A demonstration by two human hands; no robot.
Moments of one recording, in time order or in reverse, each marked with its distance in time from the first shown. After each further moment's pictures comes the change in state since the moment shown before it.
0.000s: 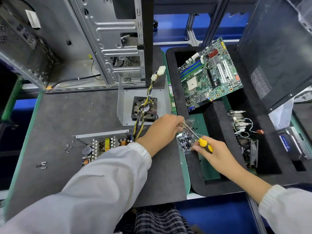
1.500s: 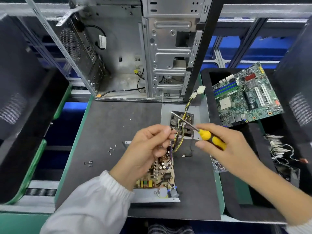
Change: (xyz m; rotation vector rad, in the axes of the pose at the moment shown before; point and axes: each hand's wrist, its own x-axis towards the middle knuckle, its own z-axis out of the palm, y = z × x) left_hand -0.141 -0.043 -0.078 -1.652 0.352 -0.194; right_hand 0.032 -0.171 0.012 -0.009 0.035 -0.357
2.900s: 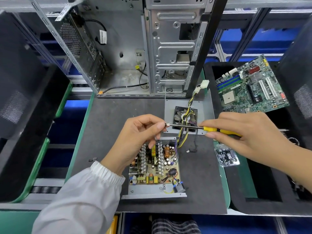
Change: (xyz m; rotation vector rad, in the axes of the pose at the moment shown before) left_hand 0.003 0.019 -0.040 0.343 -0.102 0.235; right_hand 0.014 -0.016 -0.037 -0.513 -0.137 -0.355
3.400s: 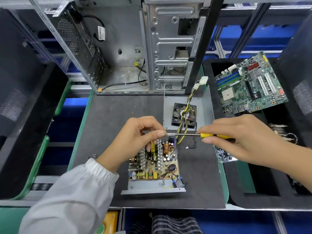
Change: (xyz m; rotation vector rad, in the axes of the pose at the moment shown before) left_hand -0.008 0.006 -0.003 0.430 -0.079 0.024; right_hand -0.005 -0.005 0.008 0.100 -0.074 -0.058
